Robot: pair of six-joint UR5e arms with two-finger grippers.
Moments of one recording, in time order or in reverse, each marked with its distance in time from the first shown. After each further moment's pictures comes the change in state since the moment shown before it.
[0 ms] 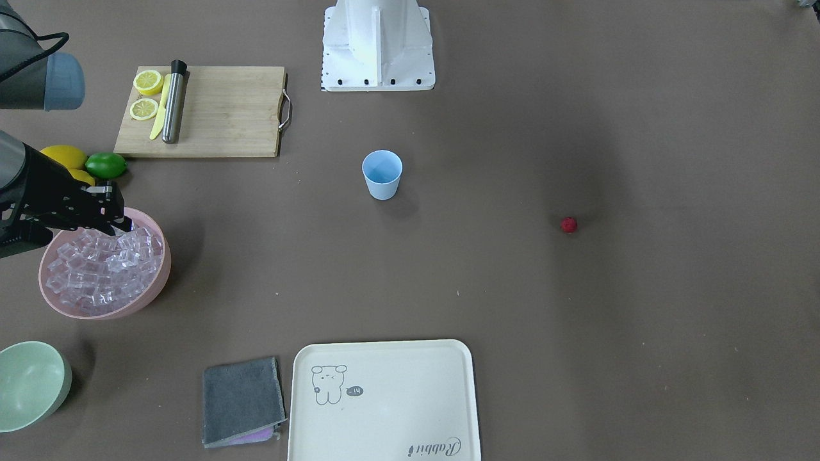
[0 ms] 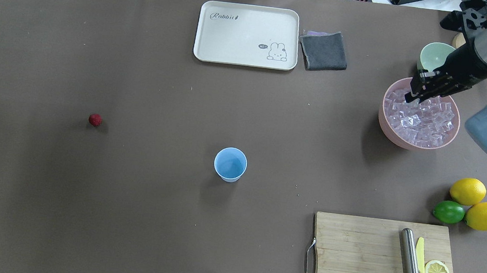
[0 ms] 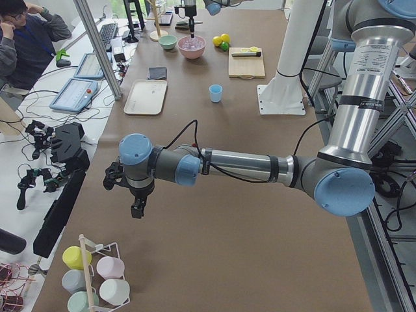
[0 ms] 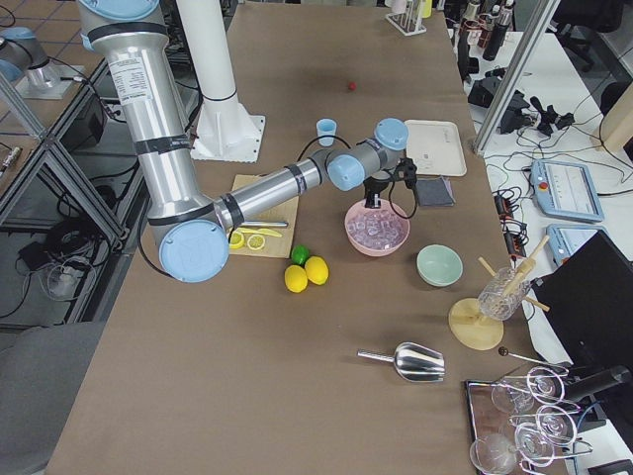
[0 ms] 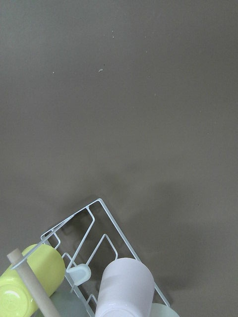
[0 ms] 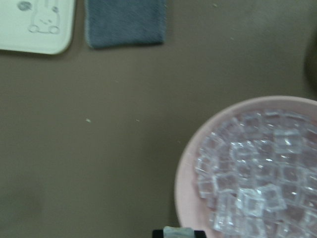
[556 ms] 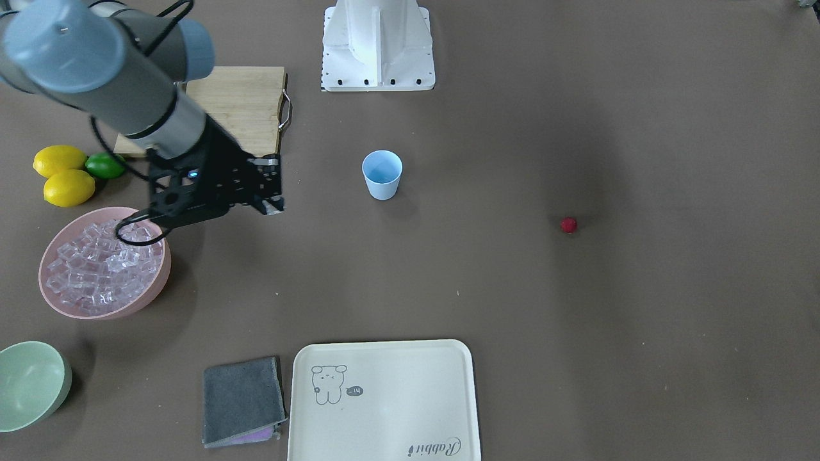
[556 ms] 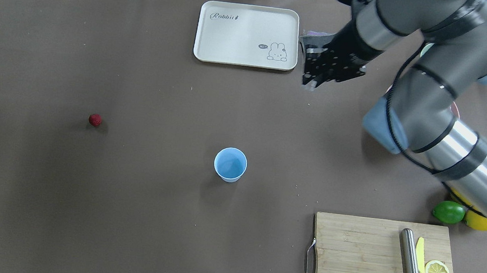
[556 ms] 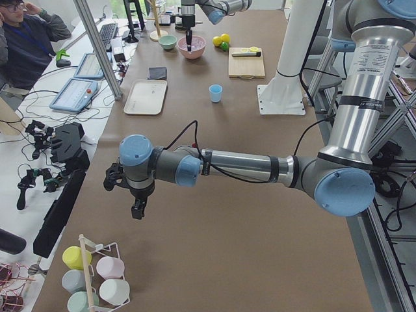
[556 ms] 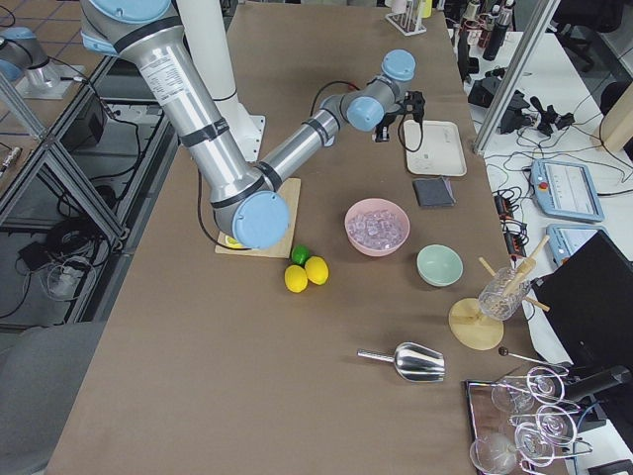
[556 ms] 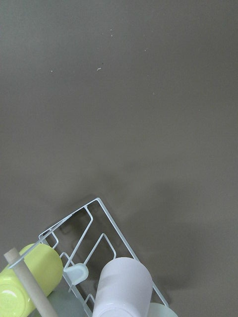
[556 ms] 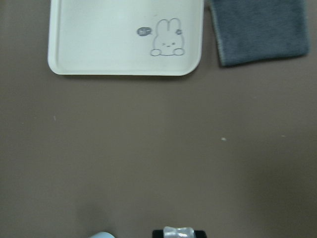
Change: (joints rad) left arm 0.000 0.000 0.006 0.000 0.000 0.000; right arm -0.268 0.295 -0.018 0.042 -0.190 0.443
